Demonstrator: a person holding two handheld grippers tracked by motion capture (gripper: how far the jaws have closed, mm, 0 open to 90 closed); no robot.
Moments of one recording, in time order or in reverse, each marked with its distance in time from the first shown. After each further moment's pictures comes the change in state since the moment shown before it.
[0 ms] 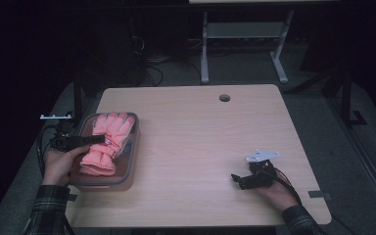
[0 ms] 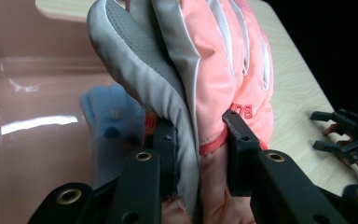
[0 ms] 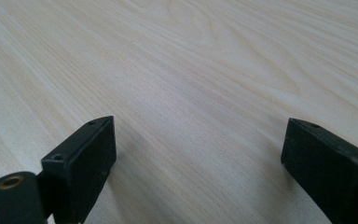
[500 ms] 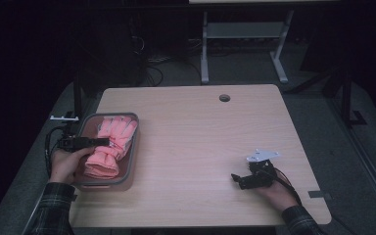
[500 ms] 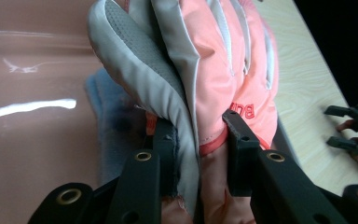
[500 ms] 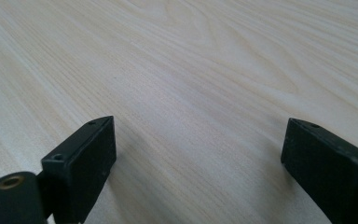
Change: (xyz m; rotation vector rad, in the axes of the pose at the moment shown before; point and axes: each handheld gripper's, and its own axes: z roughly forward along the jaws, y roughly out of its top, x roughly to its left) left arm 0.011 -0.002 0.020 0.061 0.034 -0.027; right arm 0.000 0.000 0.000 0.000 -0.003 0.007
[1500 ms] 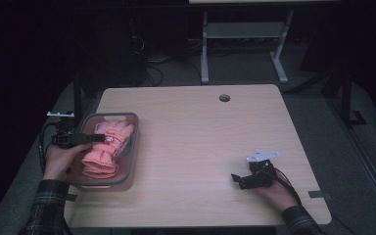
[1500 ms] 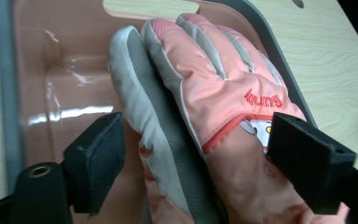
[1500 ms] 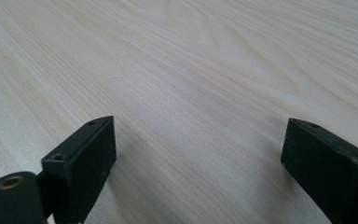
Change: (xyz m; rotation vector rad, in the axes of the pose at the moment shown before) left arm 0.002 0.012 -0.016 -0.034 0.141 0.037; right arm 0.000 0.000 0.000 0.000 0.000 0.000
